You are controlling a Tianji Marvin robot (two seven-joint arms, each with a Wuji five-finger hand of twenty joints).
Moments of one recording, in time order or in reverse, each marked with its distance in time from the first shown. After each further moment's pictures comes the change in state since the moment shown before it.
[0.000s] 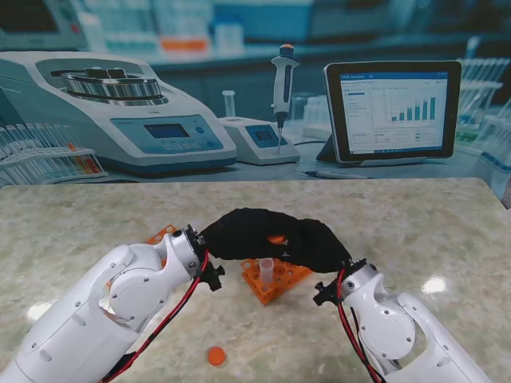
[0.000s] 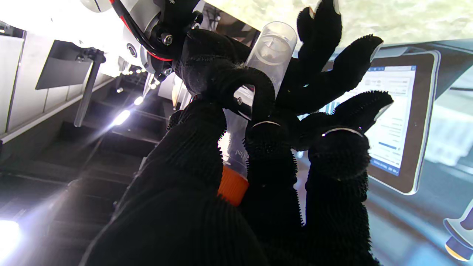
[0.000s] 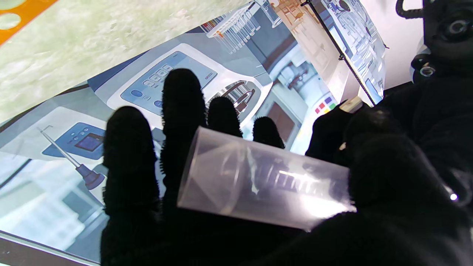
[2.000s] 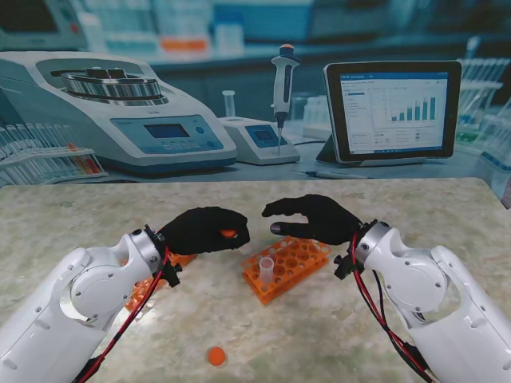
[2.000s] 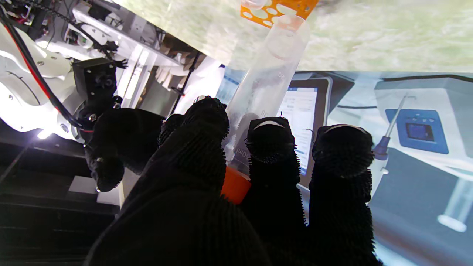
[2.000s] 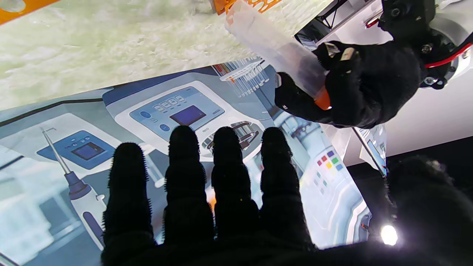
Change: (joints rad) left arm 0.113 0.030 -0.216 0.019 0.019 0.040 -0.109; right arm 0.130 0.072 0.085 -0.099 0.056 0.106 0.410; left_hand -0.001 0.019 0.001 -0.019 0.035 -0.086 0.115 0.095 -0.002 0.036 0.034 0.000 0.014 -0.001 0.022 -0.008 -0.013 0.006 -0.029 0.023; right_hand -0.365 0.158 0.064 0.009 -0.070 -0.070 -0.066 -0.247 -0.216 -0.015 -0.180 -0.273 -0.408 0.034 -0.298 -0.351 -0.473 0.072 -0.354 -0.304
